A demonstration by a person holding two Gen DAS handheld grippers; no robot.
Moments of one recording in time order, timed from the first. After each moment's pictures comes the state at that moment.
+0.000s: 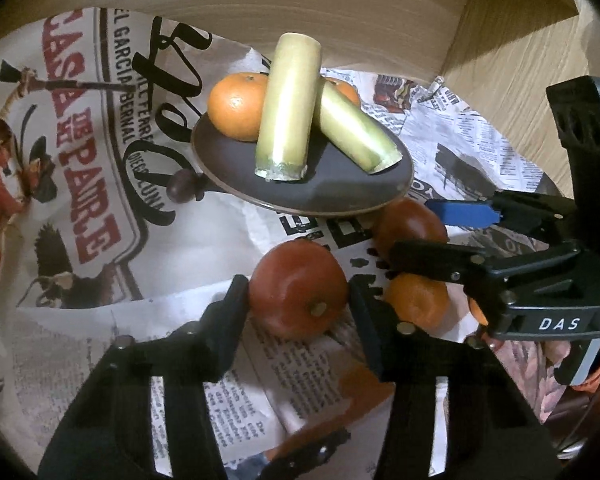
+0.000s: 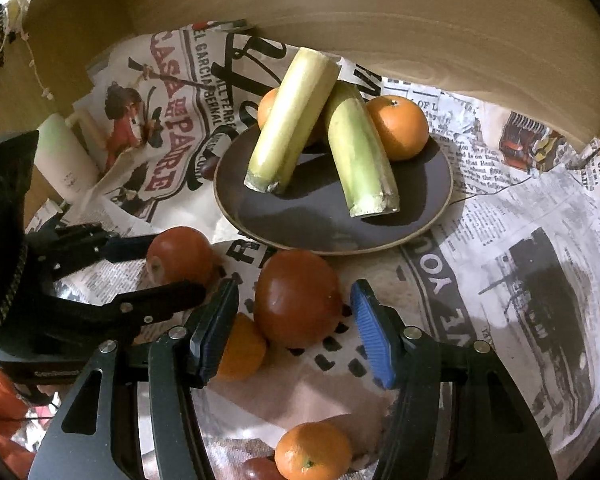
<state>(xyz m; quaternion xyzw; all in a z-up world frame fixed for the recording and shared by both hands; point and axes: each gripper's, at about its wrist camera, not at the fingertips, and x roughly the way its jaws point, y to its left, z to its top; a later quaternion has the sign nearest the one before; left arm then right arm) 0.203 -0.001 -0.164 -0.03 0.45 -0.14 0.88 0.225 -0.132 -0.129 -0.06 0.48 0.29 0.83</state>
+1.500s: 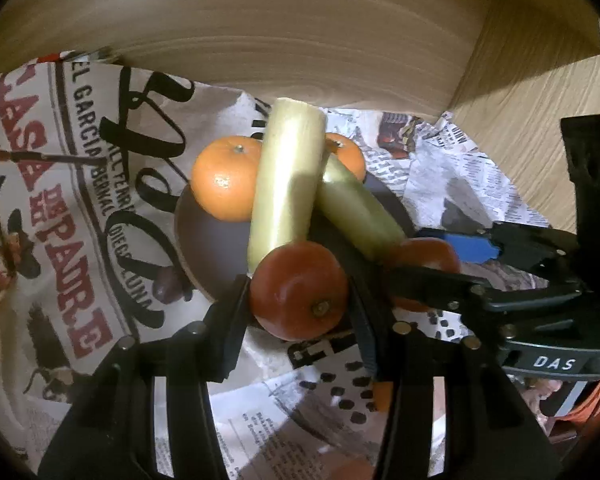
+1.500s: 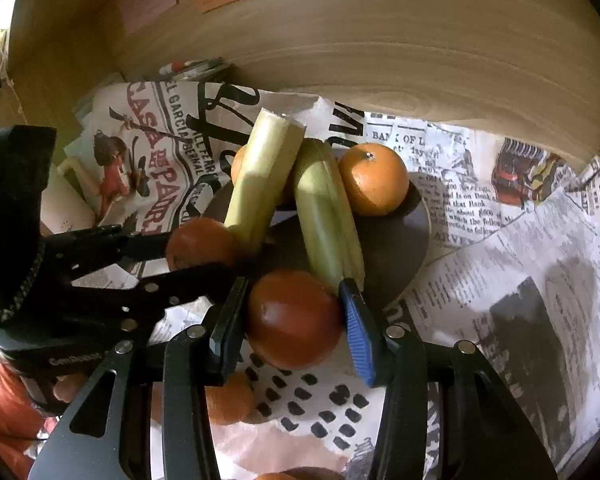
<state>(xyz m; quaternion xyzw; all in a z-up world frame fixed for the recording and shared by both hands) 0.265 -0.012 -0.137 -0.05 0.44 -0.14 0.89 0.265 -0.137 -0.107 -0.03 0.46 0.29 0.84</state>
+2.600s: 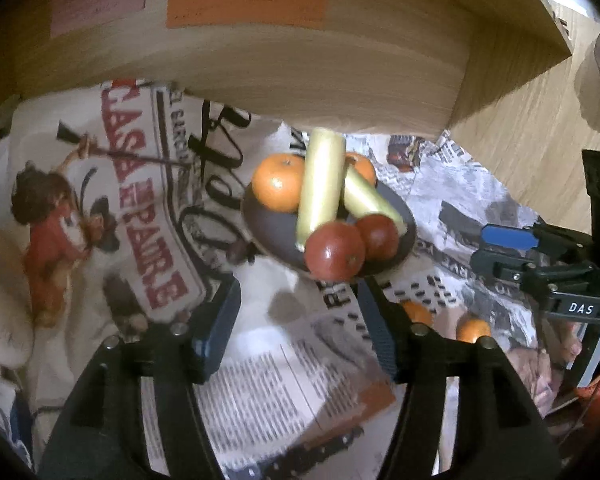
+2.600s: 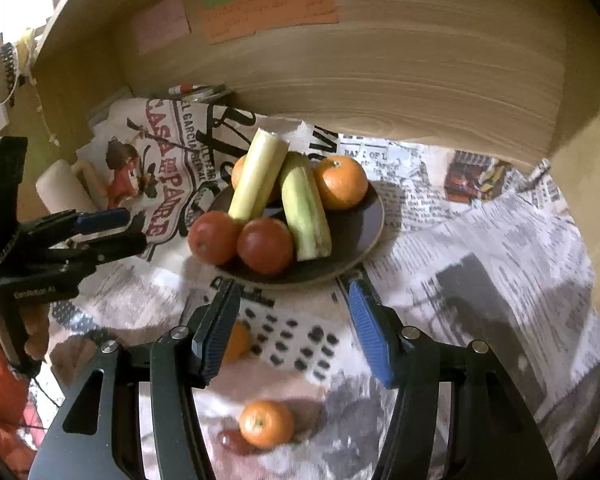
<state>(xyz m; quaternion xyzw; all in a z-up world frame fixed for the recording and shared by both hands) 0.188 0.028 -0.104 -0.03 0.39 -0.11 0.91 0.207 -0.172 -0.085 -0.04 0.41 0.26 0.87</state>
